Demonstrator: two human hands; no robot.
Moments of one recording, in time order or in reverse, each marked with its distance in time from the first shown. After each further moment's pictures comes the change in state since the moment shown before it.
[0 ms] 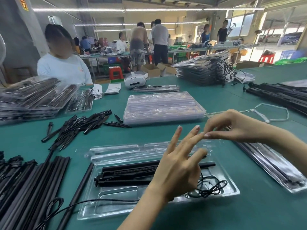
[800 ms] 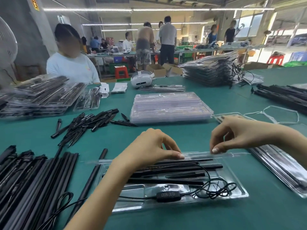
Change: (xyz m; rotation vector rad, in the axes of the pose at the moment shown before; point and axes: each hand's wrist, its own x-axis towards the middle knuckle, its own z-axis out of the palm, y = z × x) left_hand 0.023 -0.056 -0.079 -0.330 -0.607 -0.565; right_hand 0.007 -0.013 0.002 0.082 -0.255 0.129
